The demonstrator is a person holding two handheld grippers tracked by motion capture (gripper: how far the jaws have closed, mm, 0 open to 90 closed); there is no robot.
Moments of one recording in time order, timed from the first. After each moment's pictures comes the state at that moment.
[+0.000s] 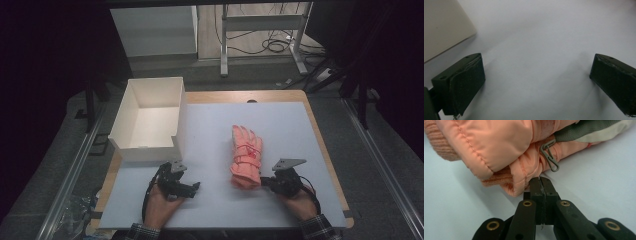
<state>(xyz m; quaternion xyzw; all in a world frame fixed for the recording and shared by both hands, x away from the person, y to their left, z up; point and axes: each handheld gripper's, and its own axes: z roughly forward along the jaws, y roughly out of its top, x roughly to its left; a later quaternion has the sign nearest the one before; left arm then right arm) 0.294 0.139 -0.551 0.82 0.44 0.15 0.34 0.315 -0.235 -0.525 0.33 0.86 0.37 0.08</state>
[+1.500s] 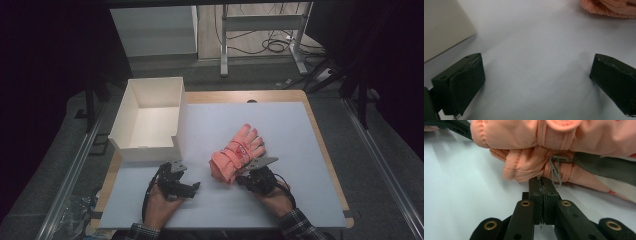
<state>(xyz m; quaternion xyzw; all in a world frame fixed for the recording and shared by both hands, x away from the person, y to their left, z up) 0.294 0.139 -0.551 0.82 0.43 0.15 0.34 0.320 -0.168 -0.531 0.28 0.88 0.38 0.06</state>
